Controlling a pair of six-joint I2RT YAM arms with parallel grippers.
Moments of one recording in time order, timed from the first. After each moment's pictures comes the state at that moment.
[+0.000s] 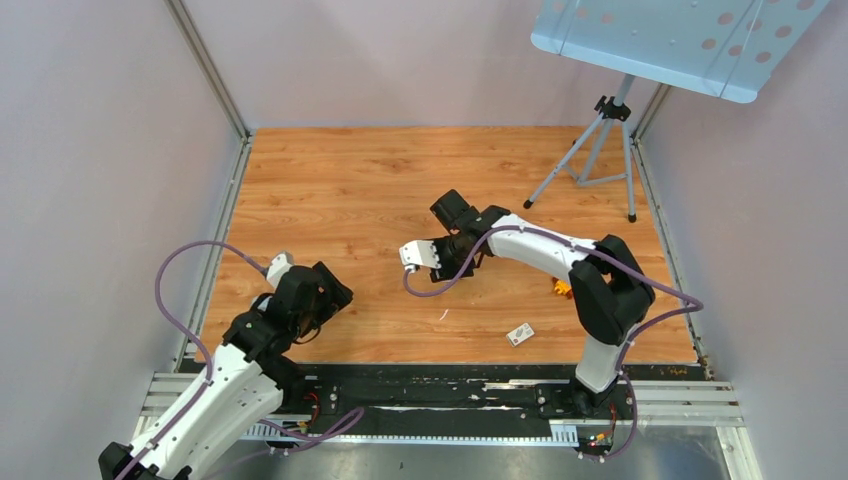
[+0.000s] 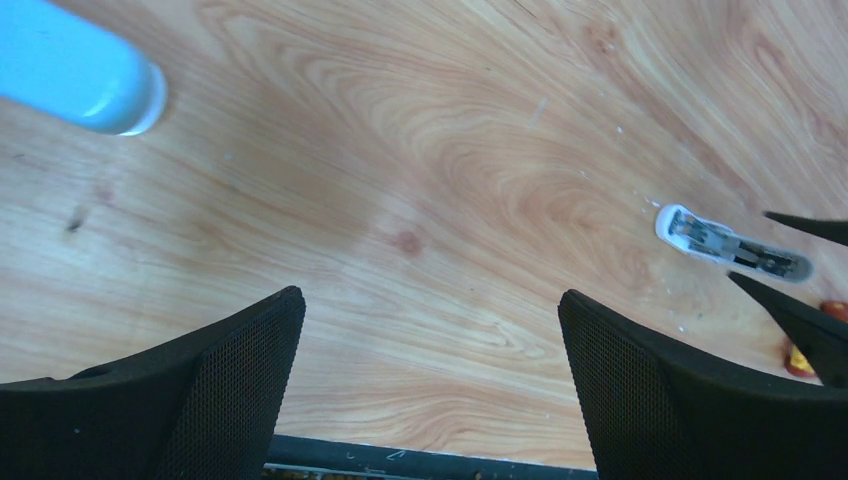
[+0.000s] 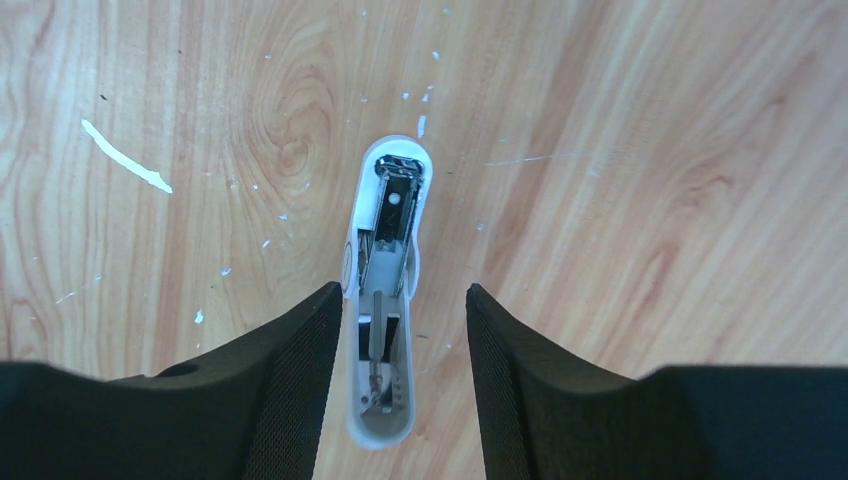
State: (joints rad) left arm -0.51 0.55 0.45 -0.71 -0.28 -1.05; right arm 0.76 1.80 1.28 -0.66 -0.25 -1.11
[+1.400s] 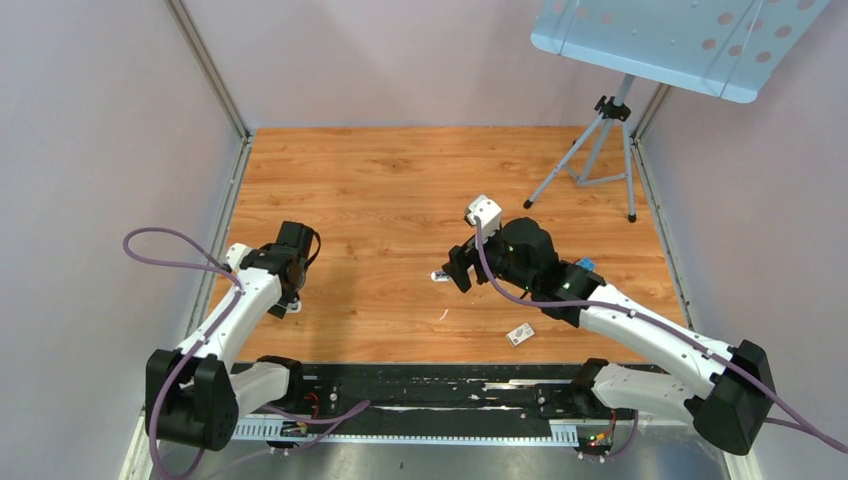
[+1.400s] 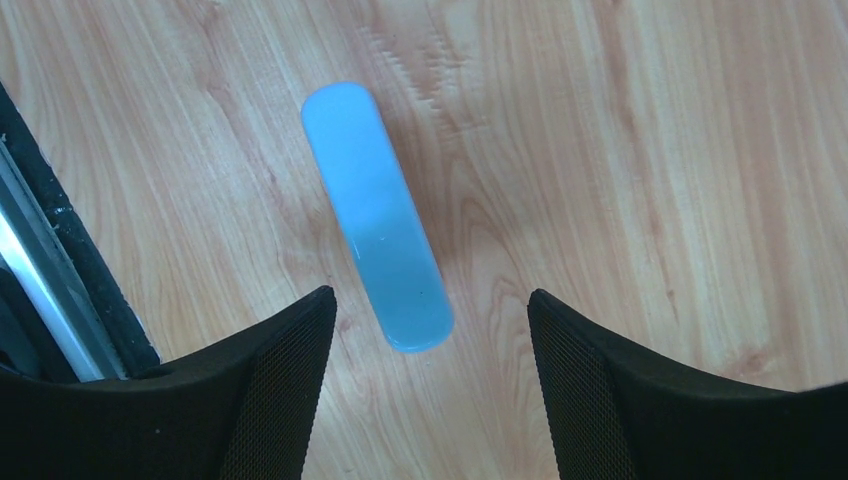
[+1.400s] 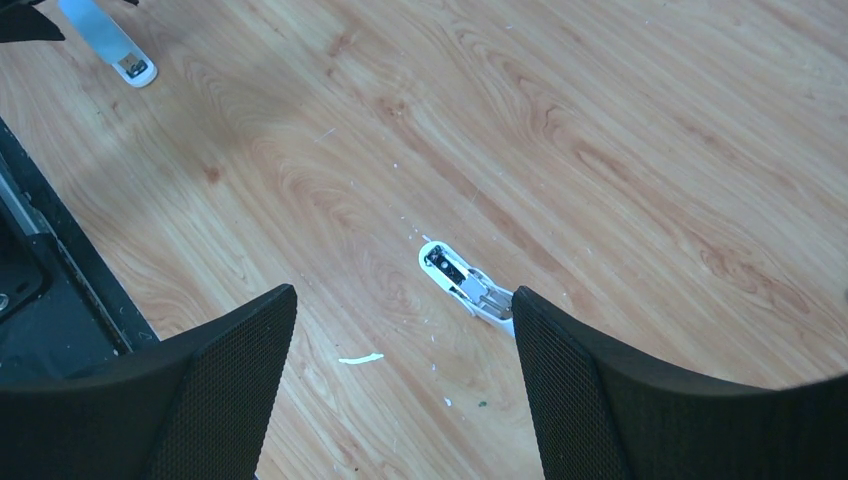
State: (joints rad) left arm -0.15 1.09 0.70 -0.90 -0.64 -1.36; right arm 0.84 1.04 0.80 -0.12 -0.02 0.04
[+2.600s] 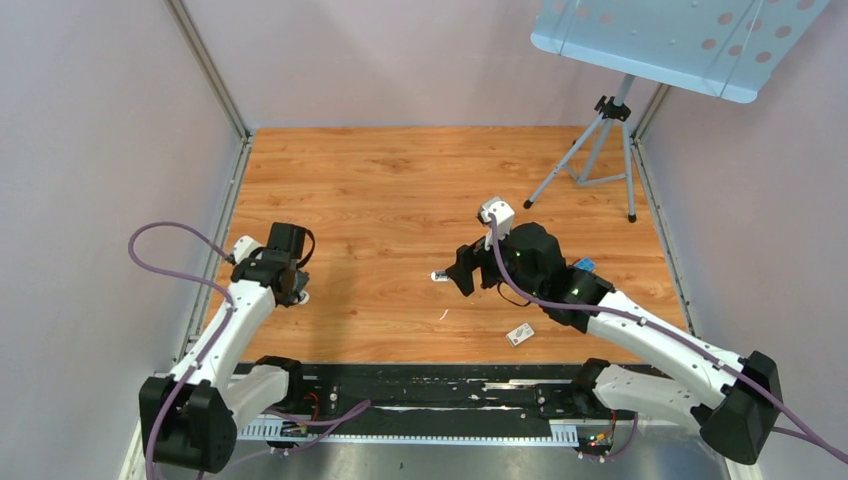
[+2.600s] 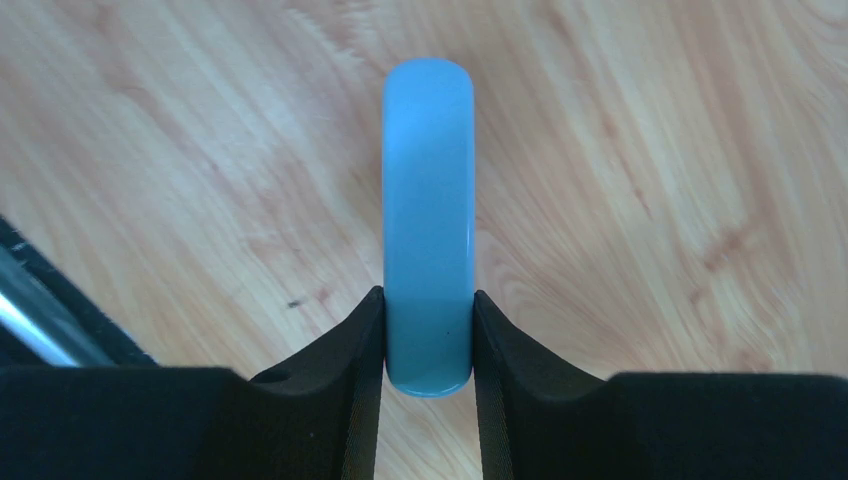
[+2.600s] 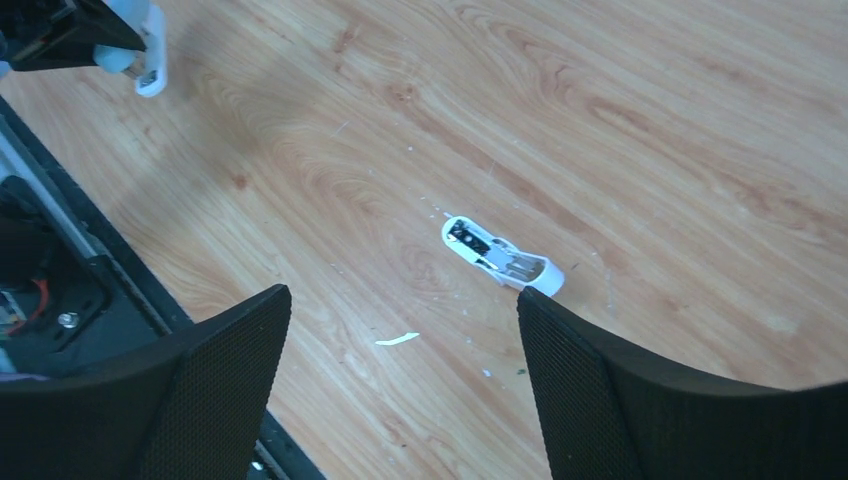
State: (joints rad) left arm -0.13 1.03 0.68 -0.84 -0.50 -1.15; right arm 0.84 0.97 0.77 -0.19 0.01 0.18
